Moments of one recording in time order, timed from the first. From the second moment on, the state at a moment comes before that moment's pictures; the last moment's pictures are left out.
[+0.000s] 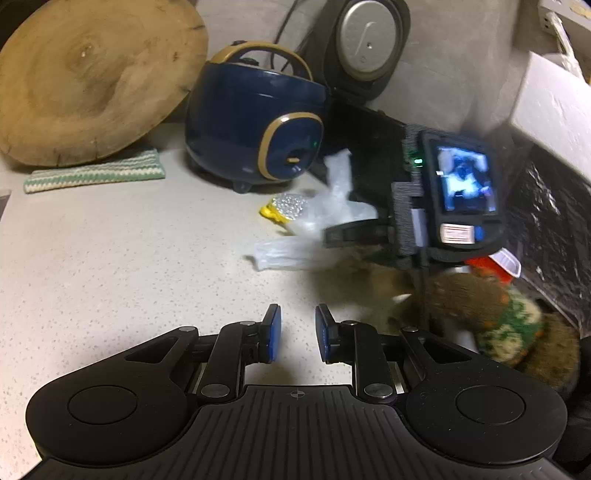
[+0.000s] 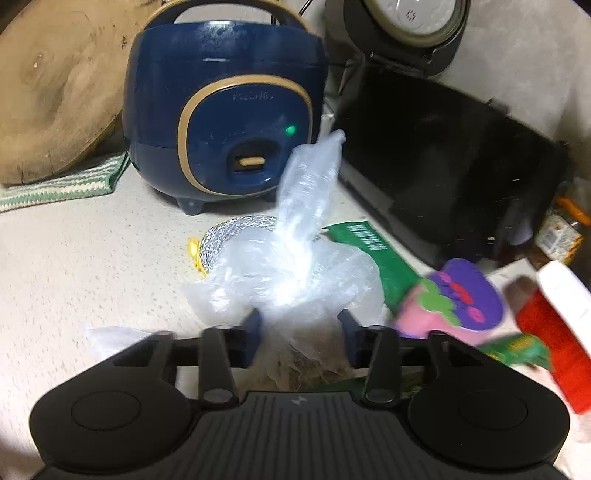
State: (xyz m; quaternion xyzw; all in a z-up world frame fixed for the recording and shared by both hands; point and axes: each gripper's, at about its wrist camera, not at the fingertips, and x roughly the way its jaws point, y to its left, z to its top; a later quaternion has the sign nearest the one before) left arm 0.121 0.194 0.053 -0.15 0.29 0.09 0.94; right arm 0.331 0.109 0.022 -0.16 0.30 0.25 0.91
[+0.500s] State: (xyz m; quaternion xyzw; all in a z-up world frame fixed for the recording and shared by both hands) left arm 0.141 0.140 0.045 -0.14 0.29 0.02 0.94; right arm 0.257 -0.028 0.051 -0.07 0.31 0.33 0.89
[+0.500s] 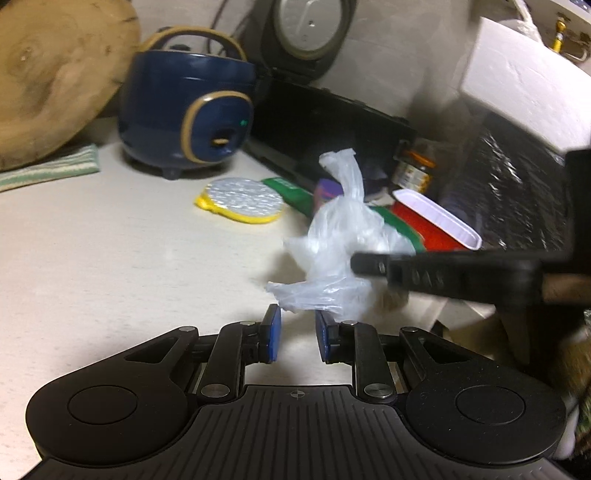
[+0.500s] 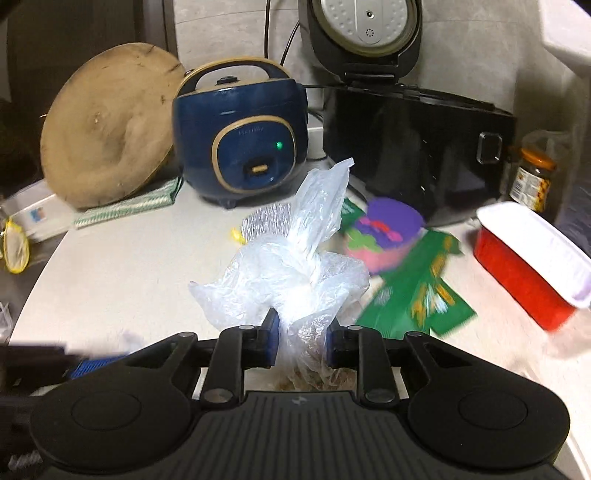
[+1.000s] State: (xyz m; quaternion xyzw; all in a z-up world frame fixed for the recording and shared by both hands) left arm 0.170 0.097 0.050 -0.11 0.27 0.01 0.96; right arm 0.244 -0.128 0.049 0.05 0.27 0.29 0.92
